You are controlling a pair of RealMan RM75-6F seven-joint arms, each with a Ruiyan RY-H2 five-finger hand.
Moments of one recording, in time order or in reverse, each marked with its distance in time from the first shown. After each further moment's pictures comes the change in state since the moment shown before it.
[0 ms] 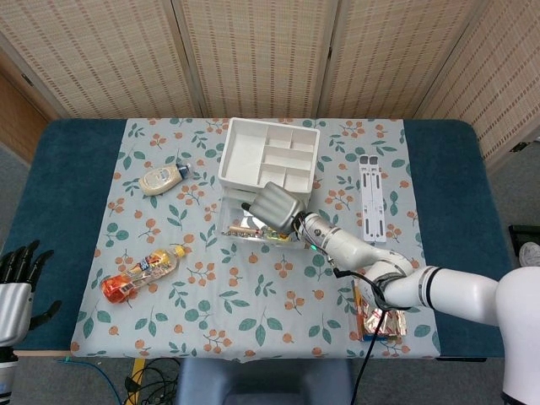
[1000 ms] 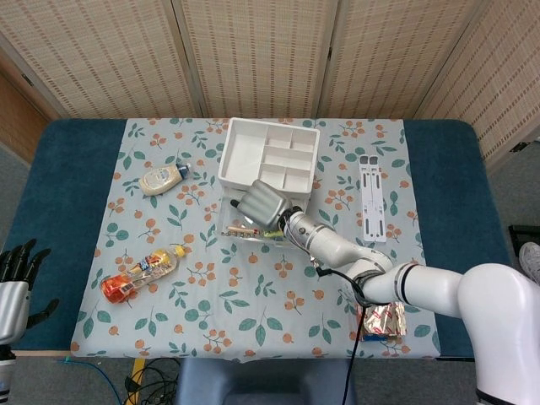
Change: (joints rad) left arm 0.000 0.004 -0.008 0.010 -0.017 -0.005 -0.009; right arm 0.068 -0.118 -0.040 0.124 0.043 0.067 -0.034
